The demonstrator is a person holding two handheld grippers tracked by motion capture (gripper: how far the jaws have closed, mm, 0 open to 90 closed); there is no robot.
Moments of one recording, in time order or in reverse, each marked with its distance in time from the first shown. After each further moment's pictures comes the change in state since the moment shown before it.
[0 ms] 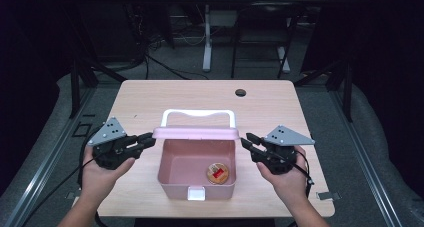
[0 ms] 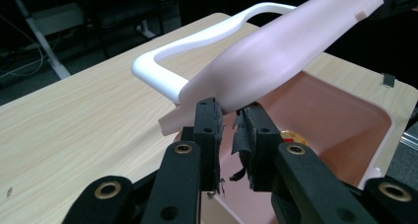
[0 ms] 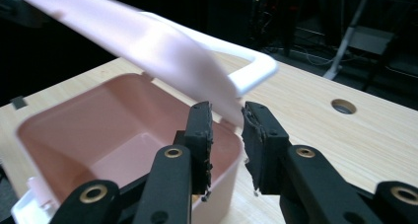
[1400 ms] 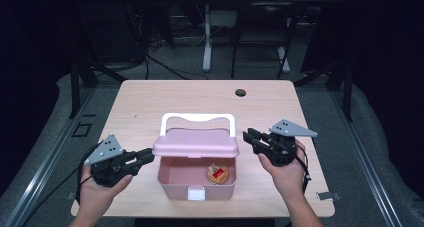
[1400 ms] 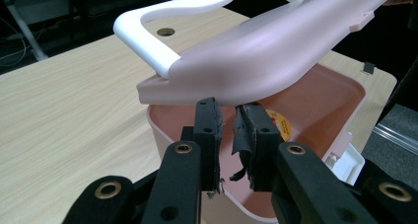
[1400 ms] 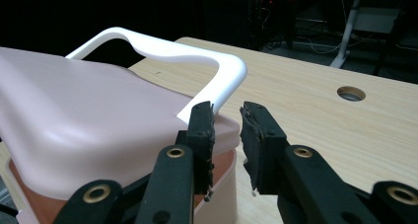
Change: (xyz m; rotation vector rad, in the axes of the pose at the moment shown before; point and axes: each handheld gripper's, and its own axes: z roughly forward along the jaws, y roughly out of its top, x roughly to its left) left arm -0.015 -0.033 -0.008 0.009 -0.033 -0.024; right arm -0.018 -0.004 0.013 -0.012 0.018 0.134
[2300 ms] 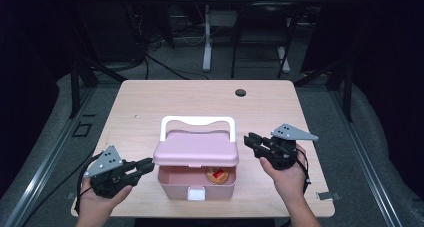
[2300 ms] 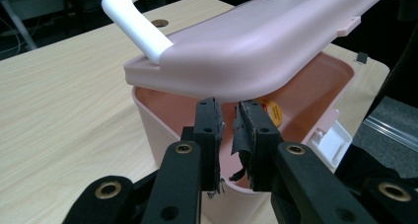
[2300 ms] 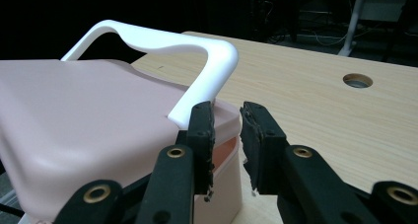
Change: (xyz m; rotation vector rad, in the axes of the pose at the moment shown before) left arm -0.012 -0.021 -0.004 0.004 -0.009 -0.002; right arm -0.003 -0.012 -0.001 0.009 0.016 0.032
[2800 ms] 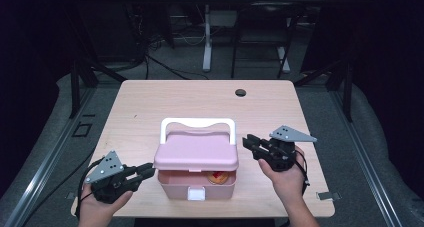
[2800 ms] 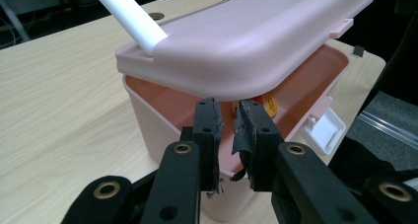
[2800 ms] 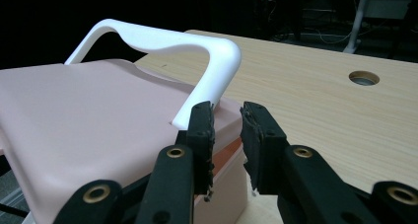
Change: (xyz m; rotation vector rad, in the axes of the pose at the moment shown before) left arm -0.005 -0.008 -0.001 0.005 -0.010 -0.004; right arm 0.003 -0.003 0.001 0.006 0.009 0.003
